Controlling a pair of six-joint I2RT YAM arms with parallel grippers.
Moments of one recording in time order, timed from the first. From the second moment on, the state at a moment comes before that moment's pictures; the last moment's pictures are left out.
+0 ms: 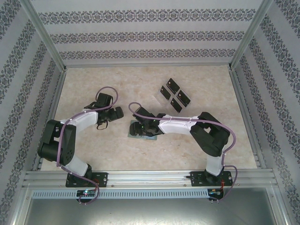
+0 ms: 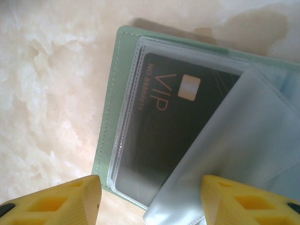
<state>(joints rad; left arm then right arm) -0.22 1.57 0.84 -0.37 0.01 -0.59 0.92 1.87 1.13 -0.28 -0.10 0.88</state>
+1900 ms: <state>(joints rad) -0.43 1.57 0.80 -0.37 0.12 -0.59 0.41 1.68 1.35 -0.71 0.04 0.41</state>
